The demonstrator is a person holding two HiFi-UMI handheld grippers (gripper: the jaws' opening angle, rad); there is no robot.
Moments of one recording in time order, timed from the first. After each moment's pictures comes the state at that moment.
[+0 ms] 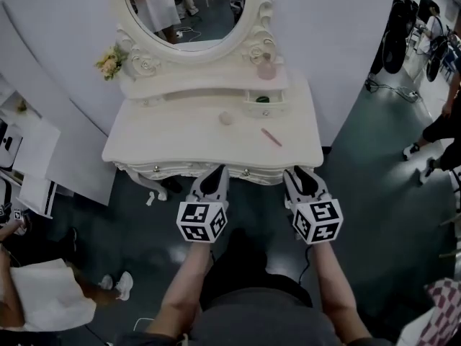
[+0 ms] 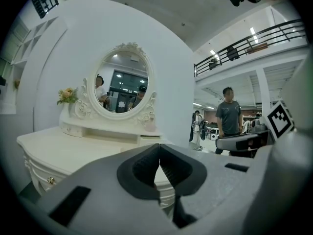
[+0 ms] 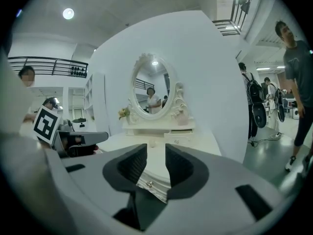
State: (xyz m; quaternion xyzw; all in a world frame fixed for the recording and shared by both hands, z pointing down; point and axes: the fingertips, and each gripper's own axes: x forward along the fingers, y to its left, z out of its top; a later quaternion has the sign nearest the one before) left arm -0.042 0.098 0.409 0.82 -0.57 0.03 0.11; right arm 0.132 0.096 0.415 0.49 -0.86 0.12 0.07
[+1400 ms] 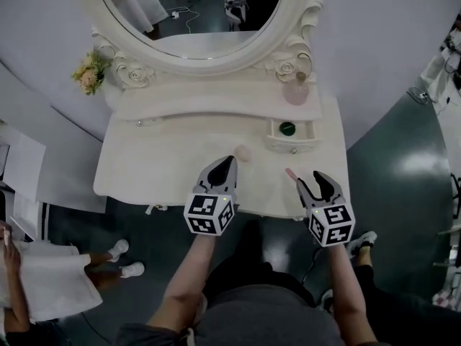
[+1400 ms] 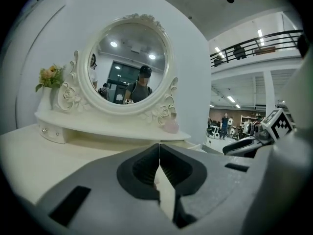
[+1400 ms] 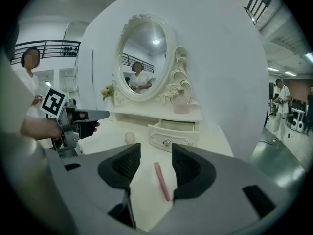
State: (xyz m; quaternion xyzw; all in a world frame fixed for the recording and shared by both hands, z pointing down) left arm -0.105 -0.114 0.446 0.83 -0.54 0.04 0.14; right arm 0.094 -0.085 0.477 0.49 -0.84 0.15 0.19
